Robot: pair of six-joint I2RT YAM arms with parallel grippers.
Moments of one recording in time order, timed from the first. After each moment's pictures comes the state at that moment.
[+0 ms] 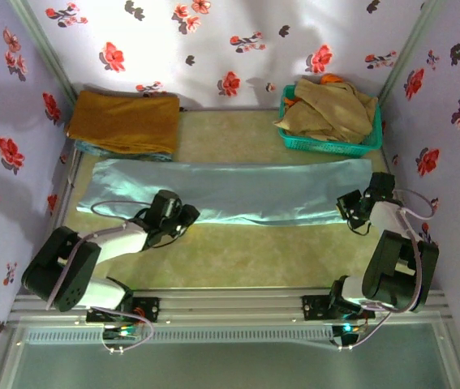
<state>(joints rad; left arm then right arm) -0.59 1.38 0.47 0.12 0.12 -1.25 -0.33 1.35 0.69 -0.47 -0.37 0.85</state>
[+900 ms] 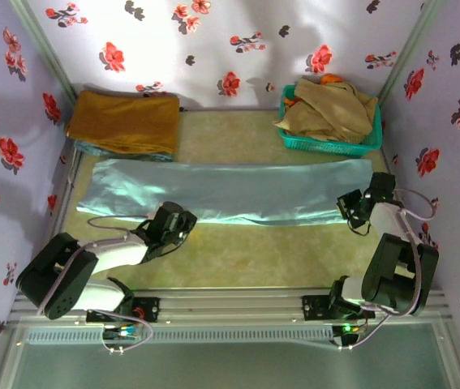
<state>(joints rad) -0.69 1.34 0.37 0.22 -0.11 -1.46 -0.33 1.33 0.69 -0.46 -0.37 0.84</state>
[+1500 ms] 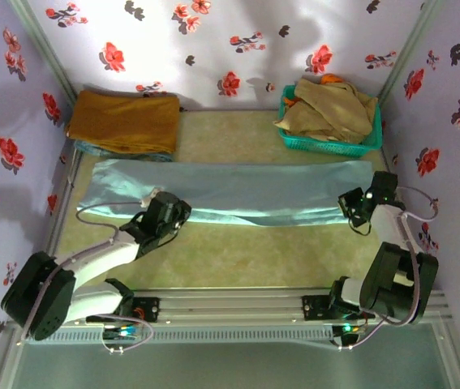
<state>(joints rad) -0.65 1.17 0.49 0.04 -0.15 -1.31 -0.33 1.26 0.70 -0.49 -0.37 0.83</state>
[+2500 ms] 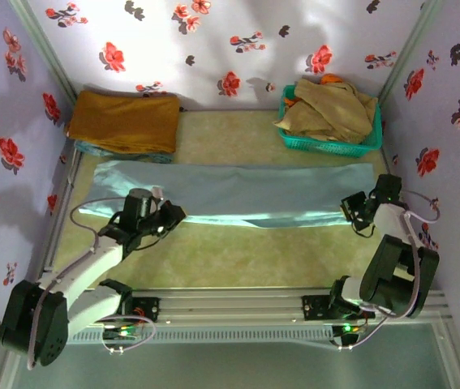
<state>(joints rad) -0.42 1.03 0.44 -0.11 0.37 -1.04 -0.38 1.32 0.70 -0.52 -0.39 0.80</state>
